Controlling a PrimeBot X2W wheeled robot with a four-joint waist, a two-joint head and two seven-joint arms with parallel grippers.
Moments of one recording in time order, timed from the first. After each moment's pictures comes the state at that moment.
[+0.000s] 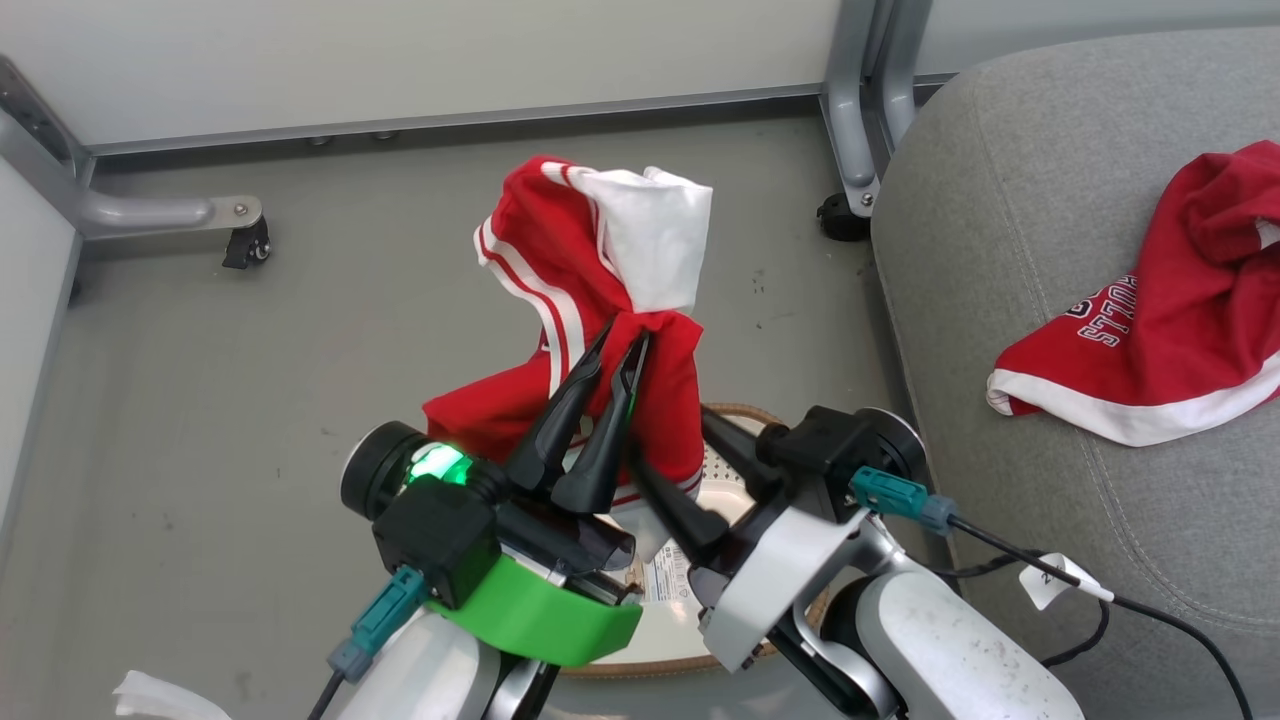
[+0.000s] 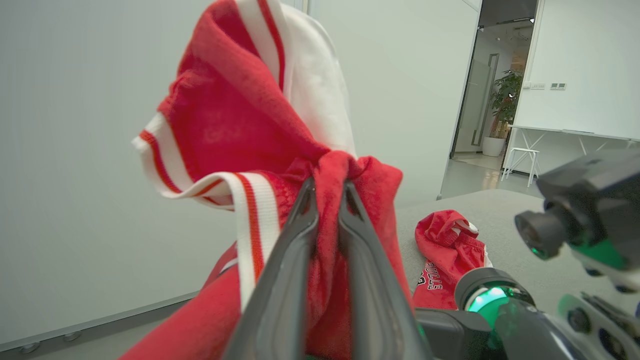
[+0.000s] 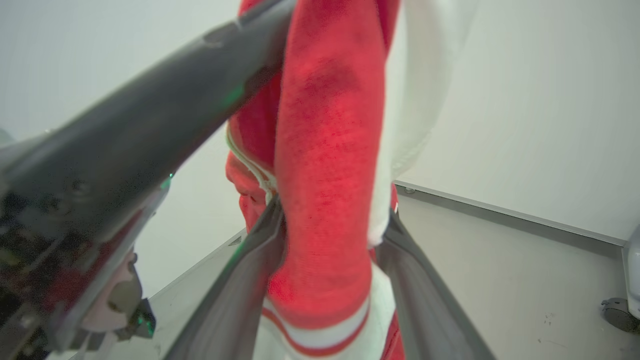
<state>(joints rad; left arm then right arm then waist) -0.27 0.13 -0.56 -0.09 -0.35 -0.04 -0.26 -0.33 -0.10 0.62 0.01 0.34 0.13 0.03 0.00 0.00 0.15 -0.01</state>
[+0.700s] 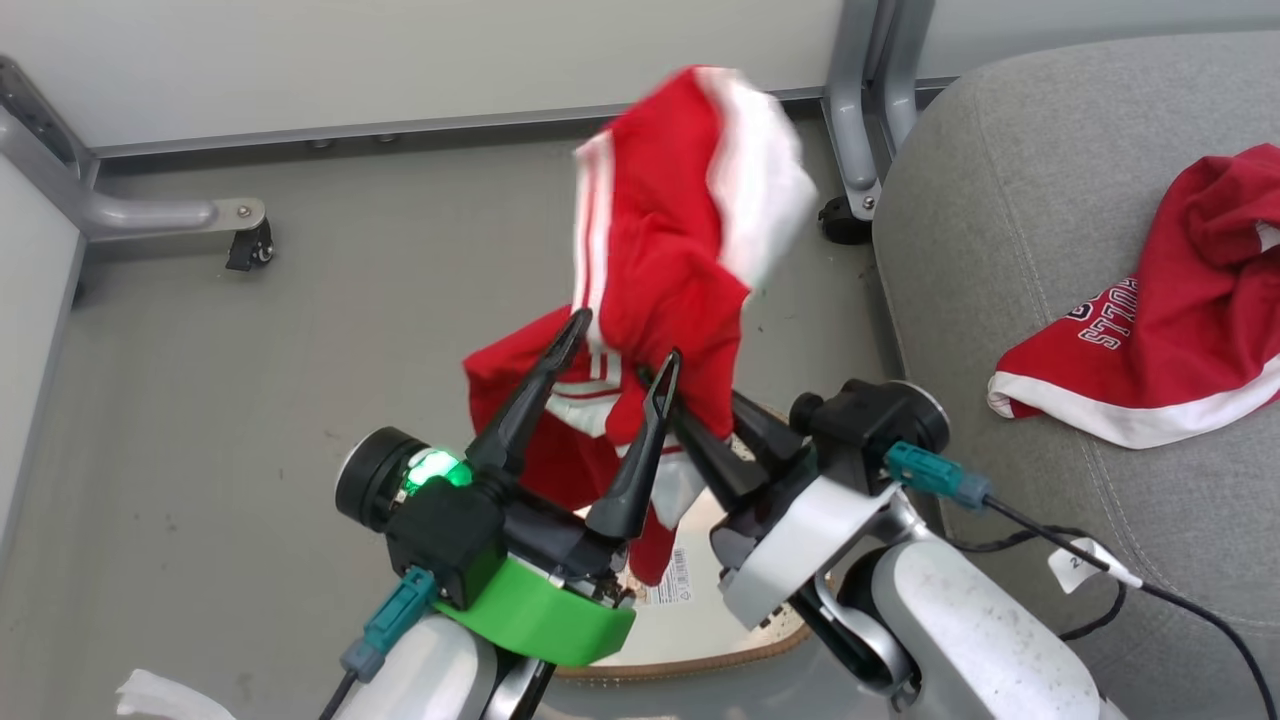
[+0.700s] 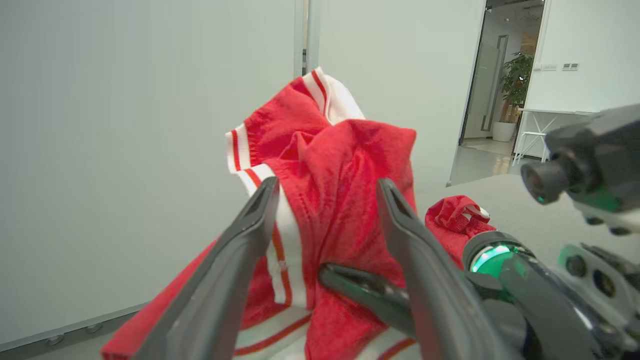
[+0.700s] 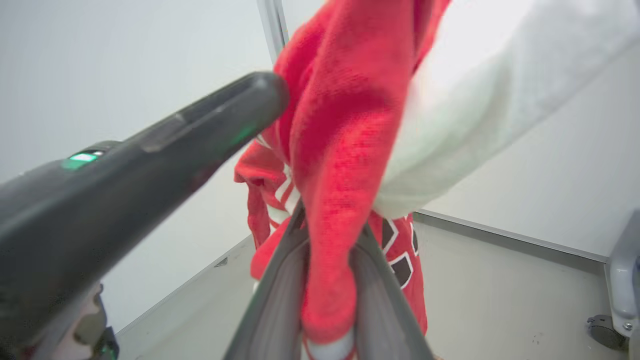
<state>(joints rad) -0.27 0.15 -0.57 -0.07 -0.32 -0.02 -0.25 -0.37 -0.11 0.59 0.06 0.36 0.13 -0.05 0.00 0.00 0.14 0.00</state>
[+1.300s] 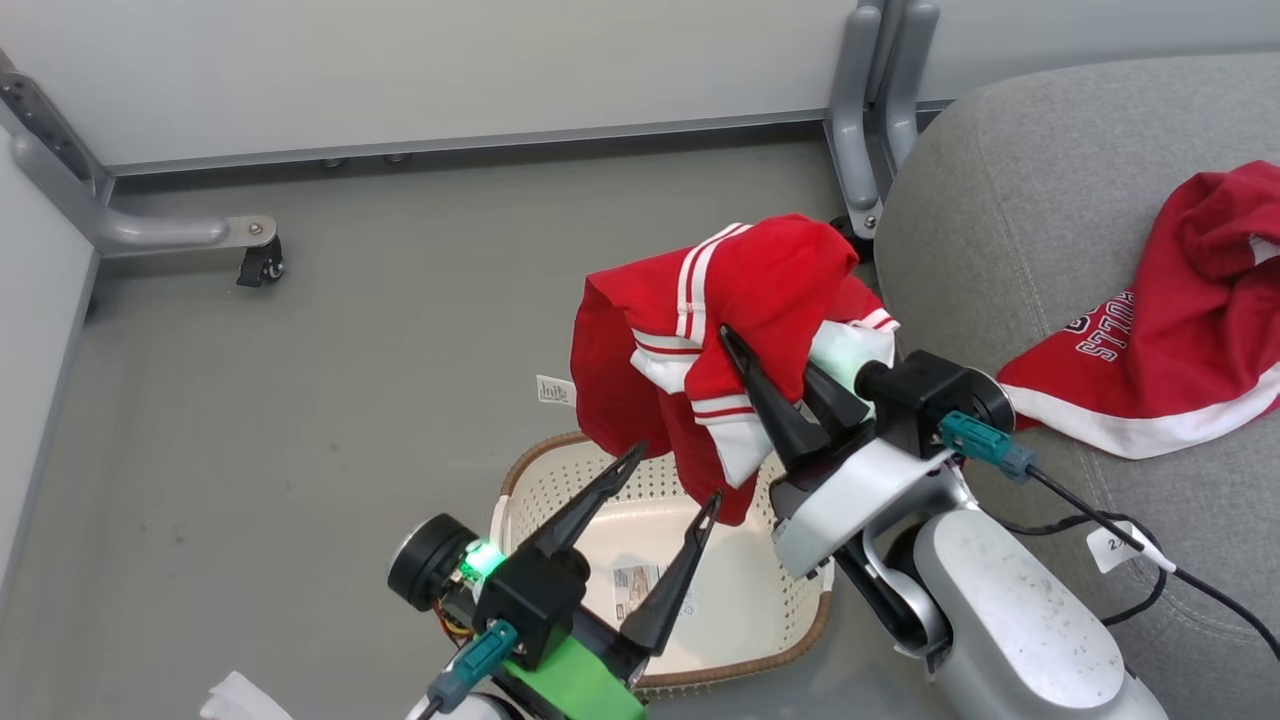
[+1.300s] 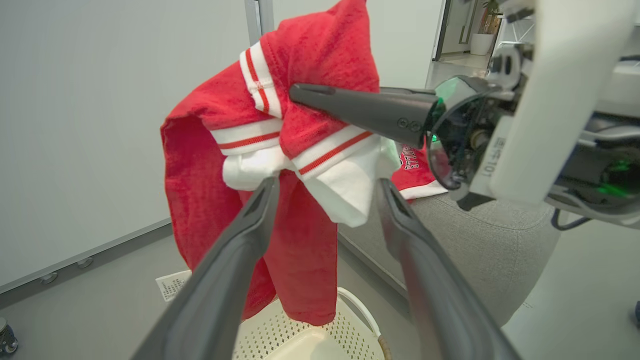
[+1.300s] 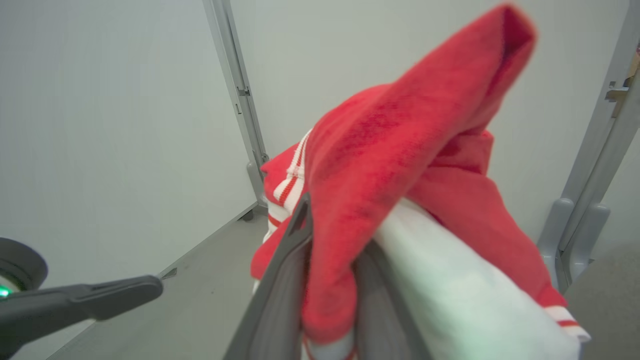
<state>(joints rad) -0.20 0.21 -0.69 0.00 -0.29 -0.05 -0.14 -0.39 -0.12 0.48 0.19 0.32 0.13 -0.11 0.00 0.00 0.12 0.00</state>
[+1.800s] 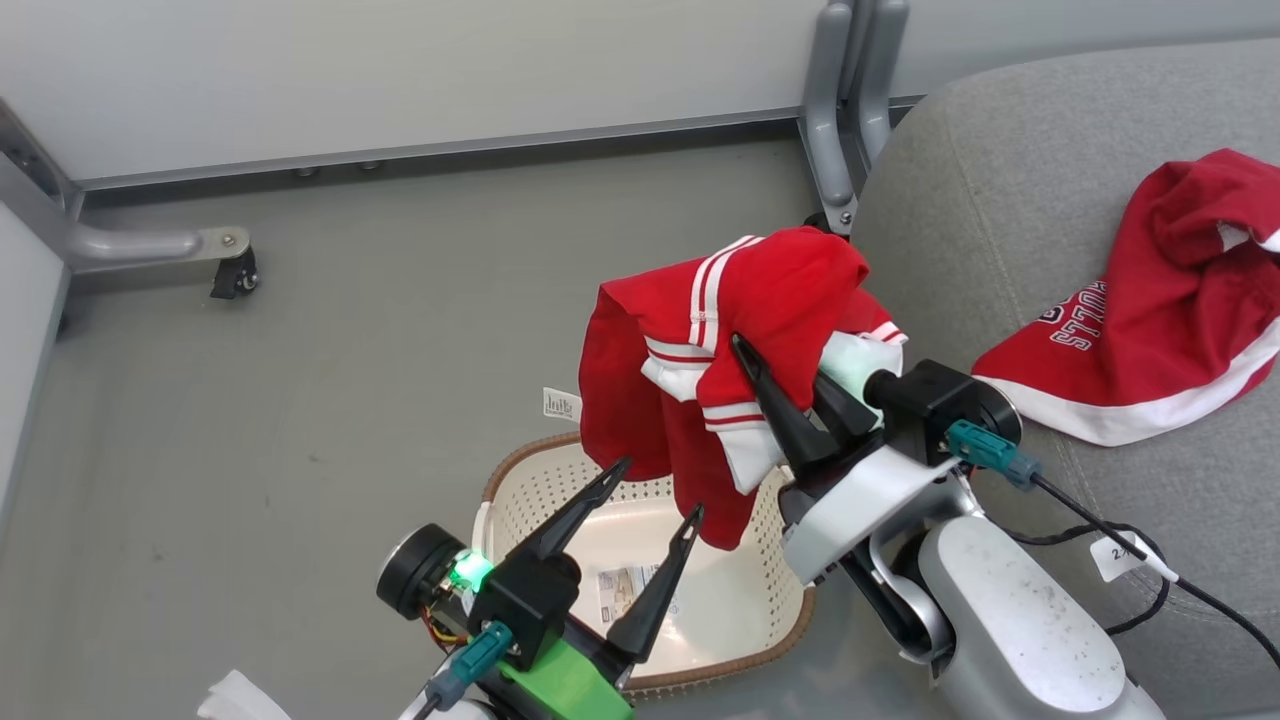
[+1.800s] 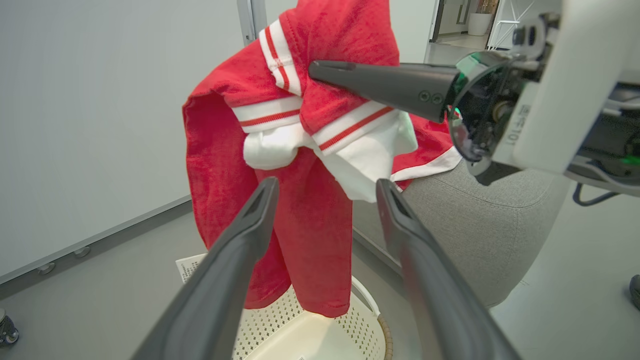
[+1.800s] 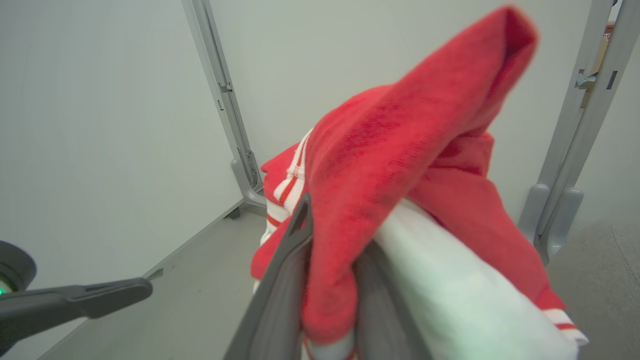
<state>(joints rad) -0.20 0.24 -0.70 0.03 -0.29 -0.04 -0.13 -0.37 -0.11 0.46 0.22 0.31 0.13 -0.13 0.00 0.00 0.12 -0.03</state>
